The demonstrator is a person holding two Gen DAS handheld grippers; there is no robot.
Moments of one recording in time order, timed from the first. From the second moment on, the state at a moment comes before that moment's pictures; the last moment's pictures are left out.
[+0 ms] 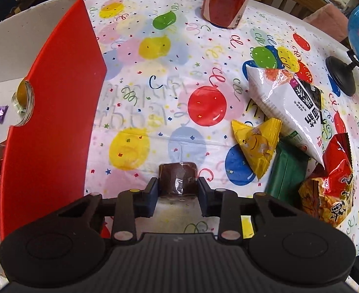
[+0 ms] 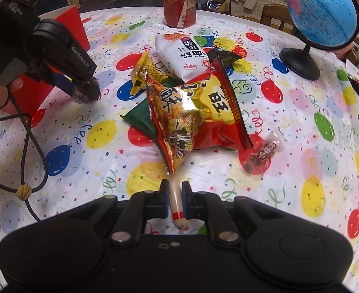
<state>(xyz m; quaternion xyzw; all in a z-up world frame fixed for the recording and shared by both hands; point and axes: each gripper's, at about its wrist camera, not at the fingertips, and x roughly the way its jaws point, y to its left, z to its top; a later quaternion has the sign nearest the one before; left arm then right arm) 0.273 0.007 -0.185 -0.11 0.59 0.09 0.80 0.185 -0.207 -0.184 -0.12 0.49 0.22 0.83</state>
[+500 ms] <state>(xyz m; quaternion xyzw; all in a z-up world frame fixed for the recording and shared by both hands) 0.232 0.008 -0.156 -0.11 0.58 0.06 0.81 0.143 -0.228 -0.157 -0.01 0.50 0.22 0.84</state>
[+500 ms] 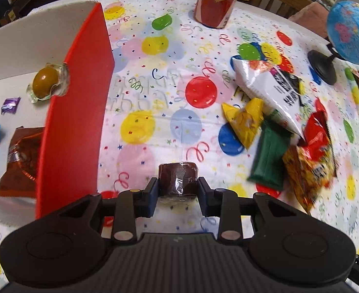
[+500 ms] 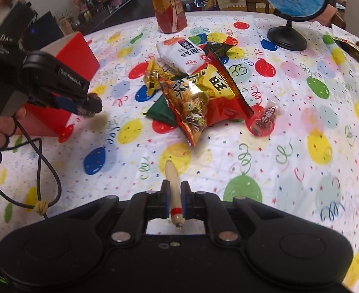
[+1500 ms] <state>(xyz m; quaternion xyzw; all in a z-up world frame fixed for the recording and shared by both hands) 0.159 0.070 -0.051 -0.10 0.51 0.00 0.85 0.123 -0.158 -0.055 0.00 0.43 0.25 0.87</state>
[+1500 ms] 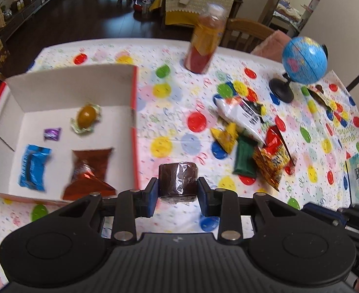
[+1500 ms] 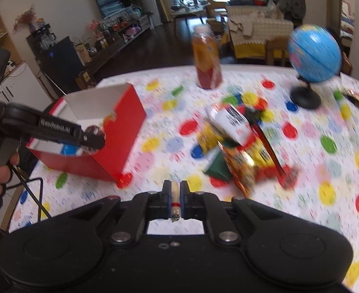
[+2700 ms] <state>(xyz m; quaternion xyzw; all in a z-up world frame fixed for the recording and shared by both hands) 0.204 0.281 -0.118 -0.06 0.56 0.06 0.82 0.206 0.116 -0.112 -0.09 0.46 0.28 0.84</state>
